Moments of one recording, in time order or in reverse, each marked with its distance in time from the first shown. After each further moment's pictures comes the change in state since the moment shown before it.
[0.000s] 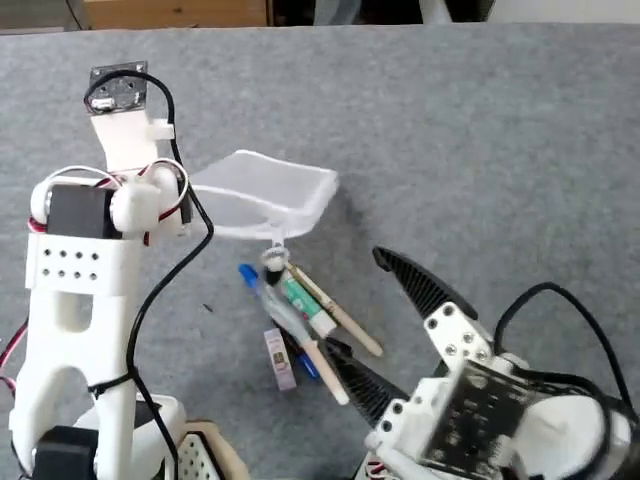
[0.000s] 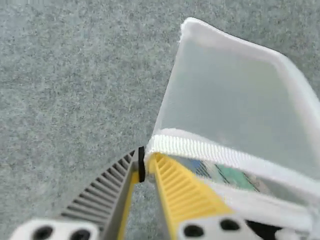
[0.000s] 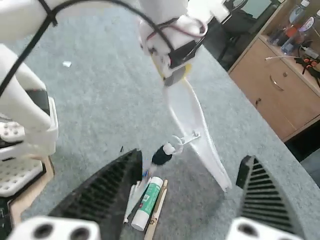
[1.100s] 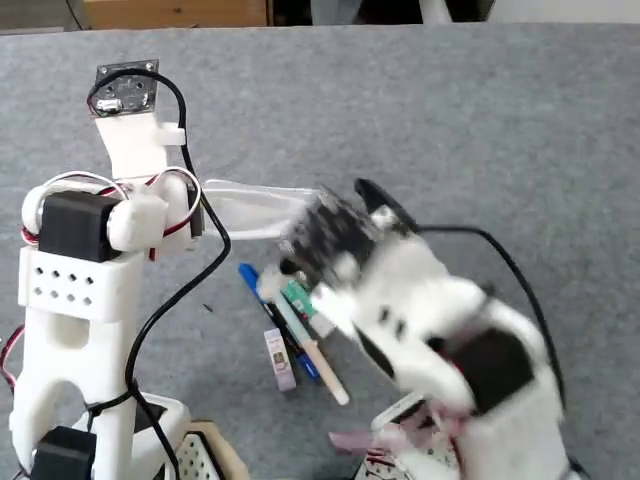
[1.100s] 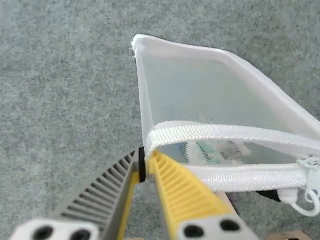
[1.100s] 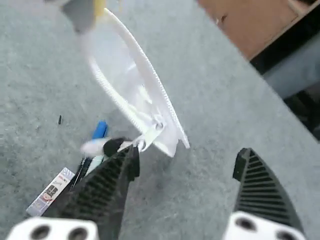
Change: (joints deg) left arm 6.0 -0.1 -9.0 9.7 4.0; right arm 18.1 14.9 18.7 -20.6 4.8
